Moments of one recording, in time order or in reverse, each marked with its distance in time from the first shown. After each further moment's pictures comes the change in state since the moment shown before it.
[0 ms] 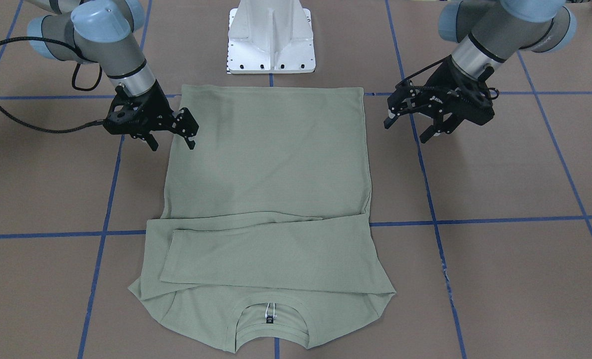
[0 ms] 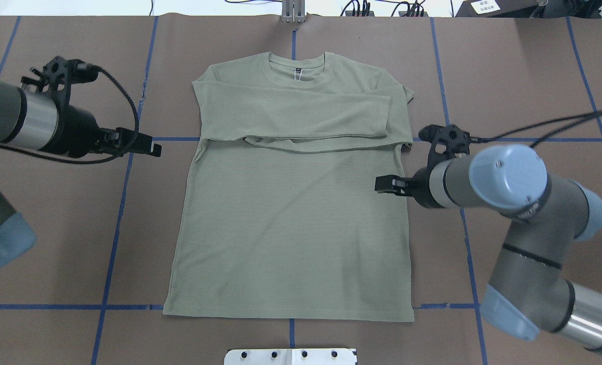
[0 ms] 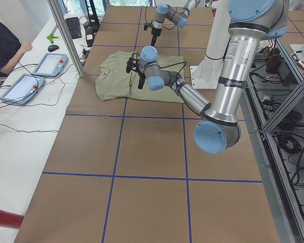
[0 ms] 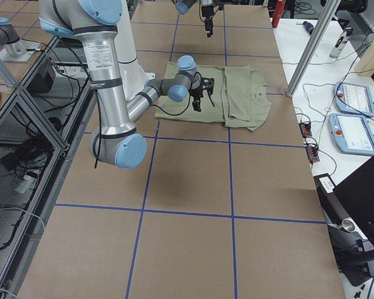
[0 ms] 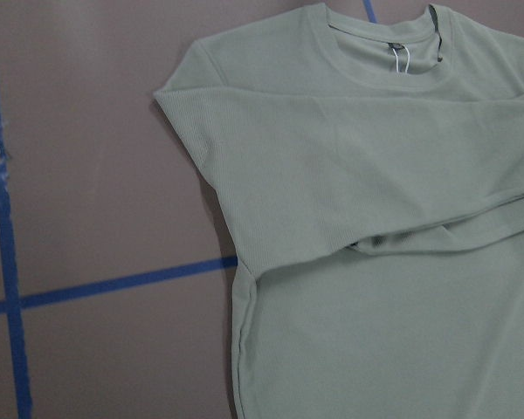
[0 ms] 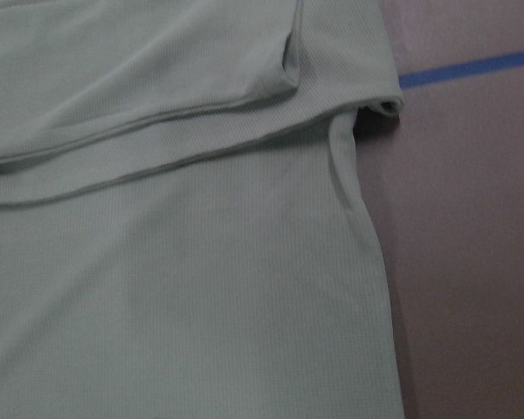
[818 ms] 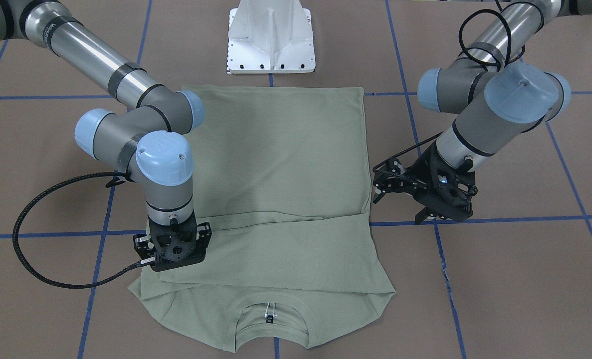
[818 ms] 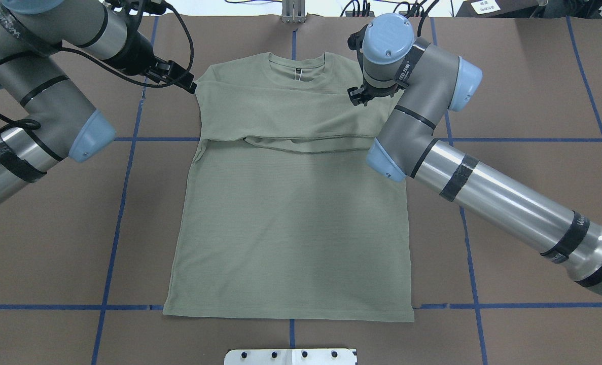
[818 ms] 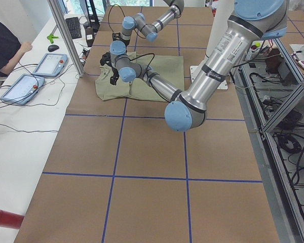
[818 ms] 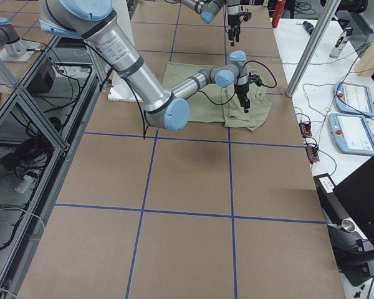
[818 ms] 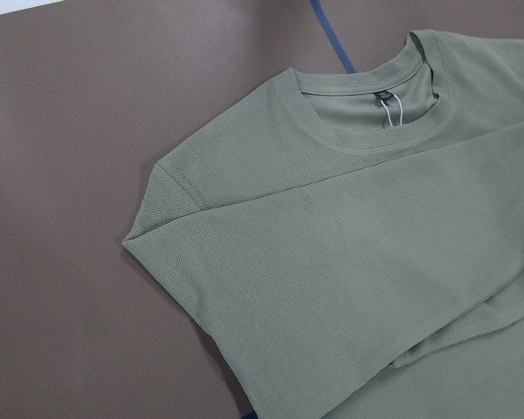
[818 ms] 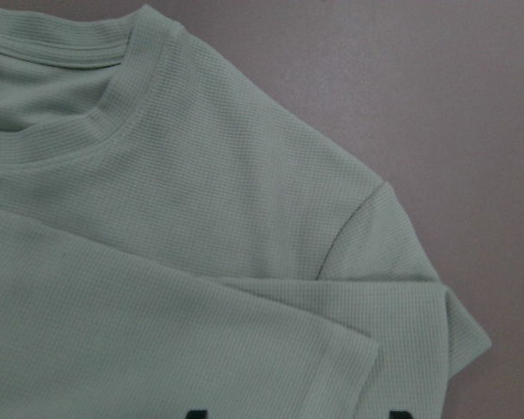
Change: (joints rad) left arm -0.156 -0.433 0.460 0.183 -0.098 0.490; right arm 0.277 0.608 -0.708 -0.236 0.079 -0.680
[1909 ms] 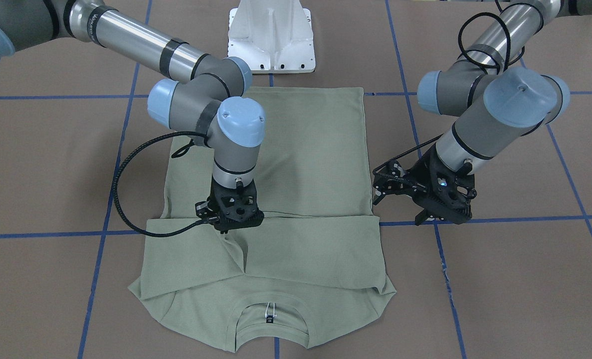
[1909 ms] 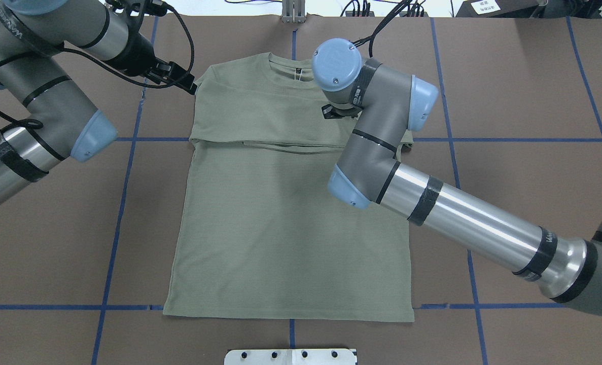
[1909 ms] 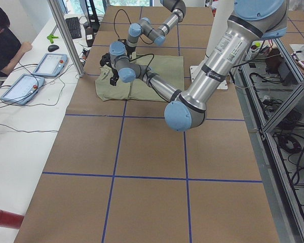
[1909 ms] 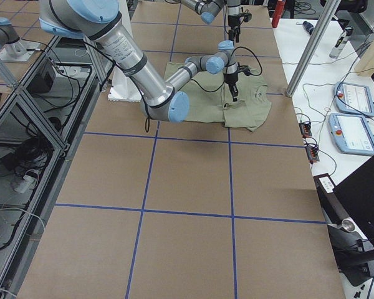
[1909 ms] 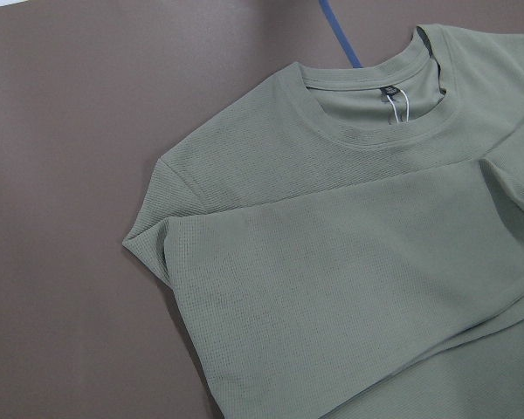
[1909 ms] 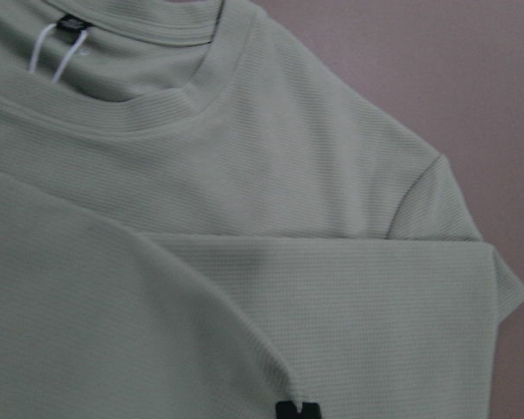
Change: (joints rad) left arm 0.001 -0.017 0.026 -0.003 -0.005 0.002; right arm -0.086 0.072 0.010 -0.155 -0.152 0.037
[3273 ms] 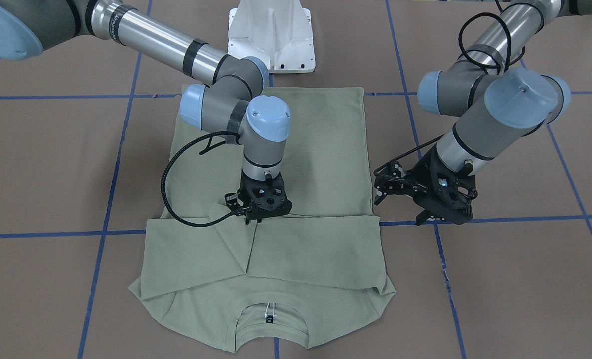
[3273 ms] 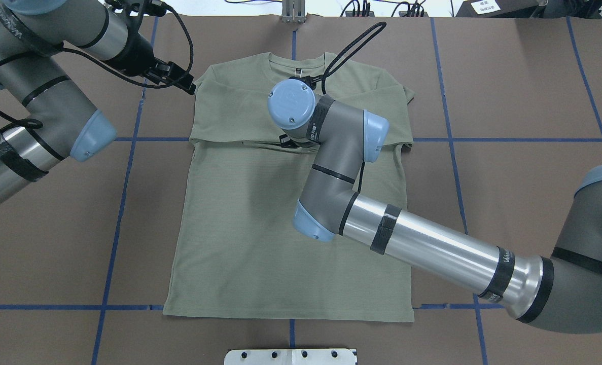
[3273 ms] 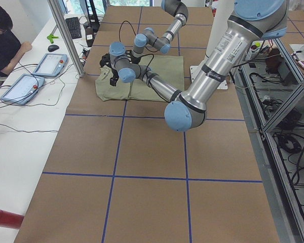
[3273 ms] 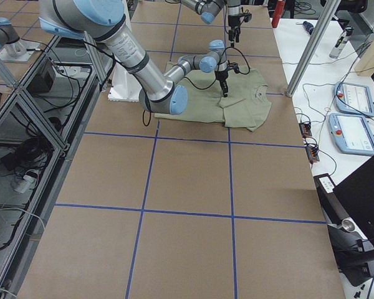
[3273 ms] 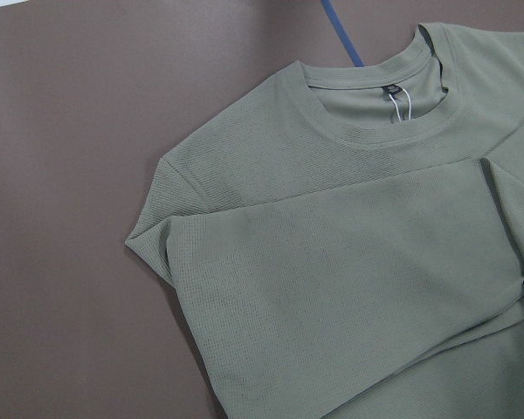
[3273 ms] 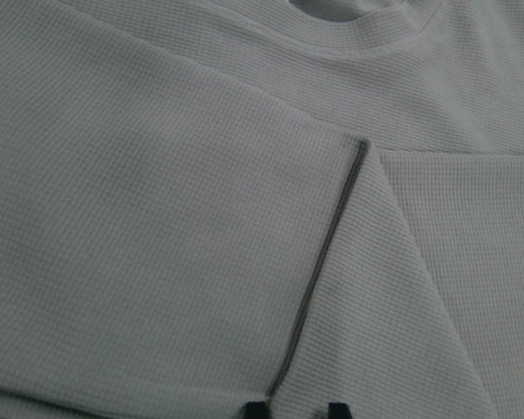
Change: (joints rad) left arm -0.001 0.001 0.003 0.003 0.000 0.004; right arm -0.129 0.098 -0.120 0.098 -0.002 0.155
